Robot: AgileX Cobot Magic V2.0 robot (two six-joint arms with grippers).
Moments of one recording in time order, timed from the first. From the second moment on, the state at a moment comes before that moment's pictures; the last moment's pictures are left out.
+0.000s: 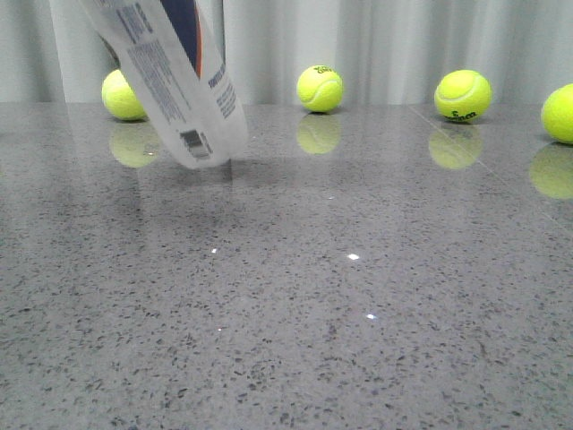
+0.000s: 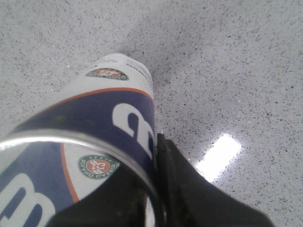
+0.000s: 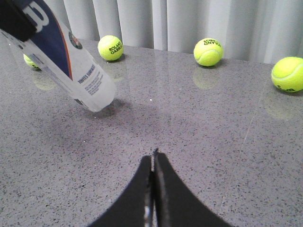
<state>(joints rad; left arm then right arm) -0.60 1.55 -1.68 -0.04 1.26 0.30 0.46 0.37 -0.37 0.24 0.24 -0.13</state>
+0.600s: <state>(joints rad) -0.58 1.73 -1.92 -0.09 1.26 0.30 0.46 0.37 -0.37 0.24 0.24 -0.13</state>
